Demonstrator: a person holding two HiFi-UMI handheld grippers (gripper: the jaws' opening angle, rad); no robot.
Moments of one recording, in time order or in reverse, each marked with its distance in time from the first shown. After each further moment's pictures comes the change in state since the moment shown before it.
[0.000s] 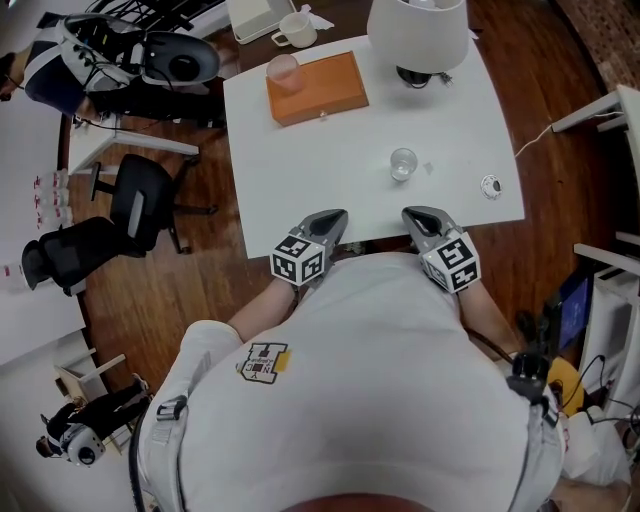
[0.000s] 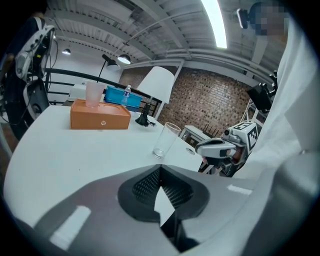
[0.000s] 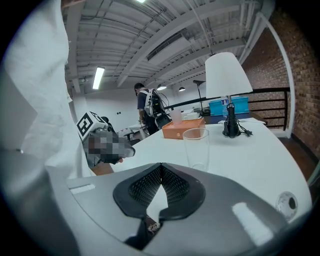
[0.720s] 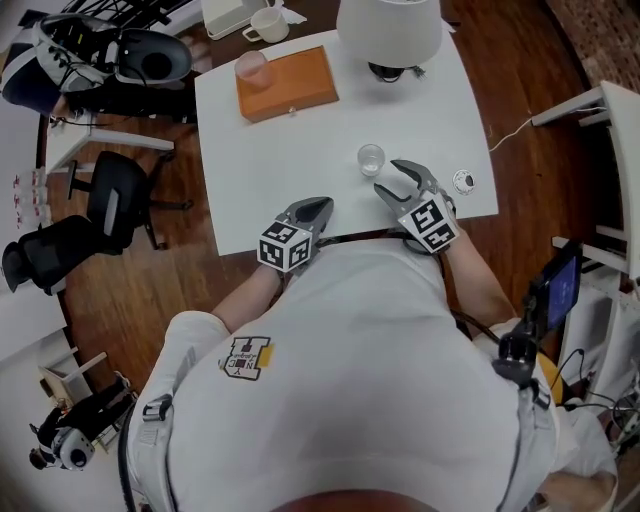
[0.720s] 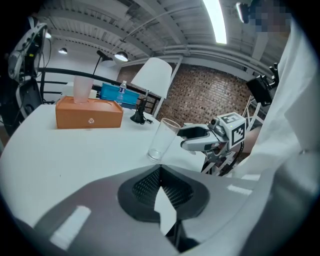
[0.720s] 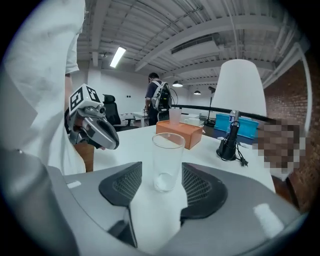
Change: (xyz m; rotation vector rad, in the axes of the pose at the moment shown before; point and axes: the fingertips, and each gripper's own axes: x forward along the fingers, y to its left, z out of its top) left arm 0.048 -0.016 0.007 0.015 0.026 -0.006; right arm 0.026 -0.074 0.016 -0.320 0.058 -0.023
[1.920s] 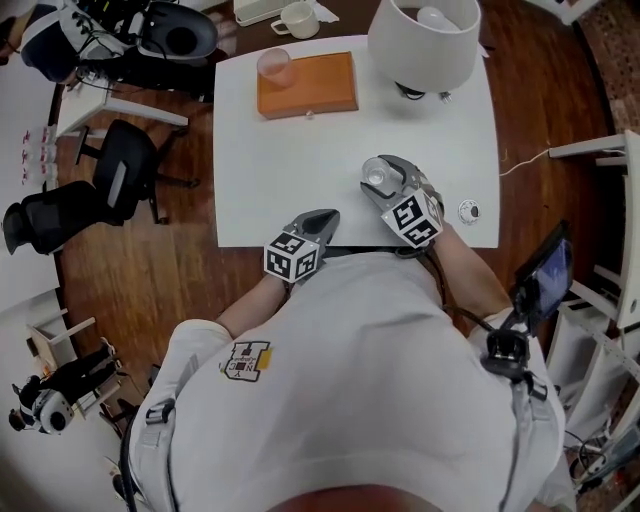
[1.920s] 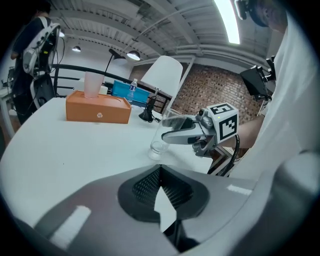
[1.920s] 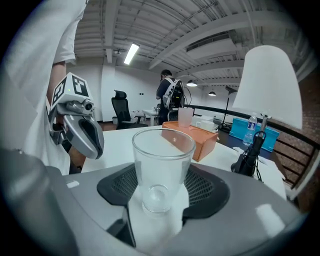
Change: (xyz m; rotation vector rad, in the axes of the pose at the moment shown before) left arm 0.001 -0.002 -0.009 -0.098 0.006 0.093; right arm 0.060 -0.002 0.030 -0.131 0.015 0.117
